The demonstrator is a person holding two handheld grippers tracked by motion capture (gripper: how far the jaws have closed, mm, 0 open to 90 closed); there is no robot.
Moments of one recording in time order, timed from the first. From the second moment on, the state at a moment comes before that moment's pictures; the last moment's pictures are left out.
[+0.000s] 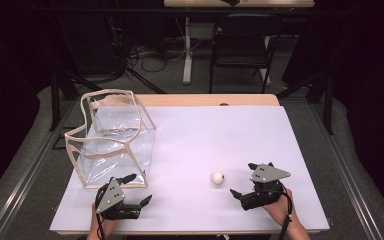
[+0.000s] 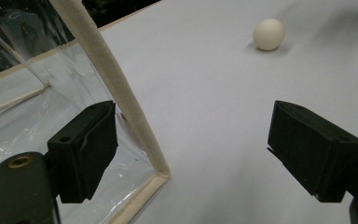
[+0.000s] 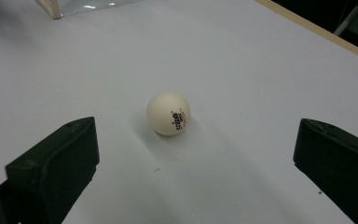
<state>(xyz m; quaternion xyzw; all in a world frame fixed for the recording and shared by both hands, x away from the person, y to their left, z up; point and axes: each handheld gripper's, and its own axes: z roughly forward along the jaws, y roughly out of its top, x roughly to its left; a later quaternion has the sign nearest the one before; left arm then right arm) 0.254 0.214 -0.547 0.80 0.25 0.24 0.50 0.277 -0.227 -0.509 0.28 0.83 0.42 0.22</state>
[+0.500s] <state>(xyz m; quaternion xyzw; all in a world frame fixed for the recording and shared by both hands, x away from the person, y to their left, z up) 0.255 0.214 -0.548 0.80 0.25 0.24 0.50 0.290 -0.211 -0.502 0.27 0.84 0.41 0.21</state>
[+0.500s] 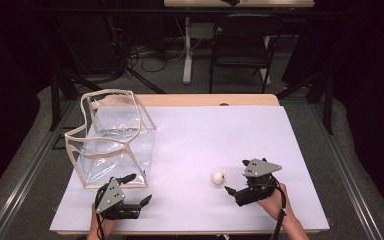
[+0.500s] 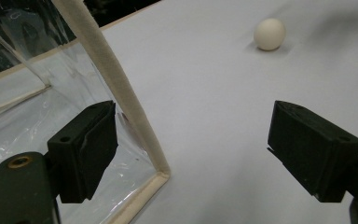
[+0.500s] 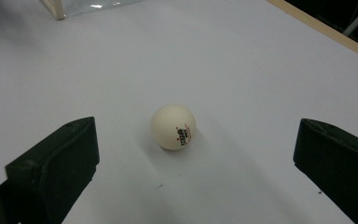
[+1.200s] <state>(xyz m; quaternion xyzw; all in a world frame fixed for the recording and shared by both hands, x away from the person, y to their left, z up) 0.254 0.213 -0.547 0.80 0.24 0.24 0.49 0.305 -0.200 -0.496 0.27 0.86 0.39 0.20</state>
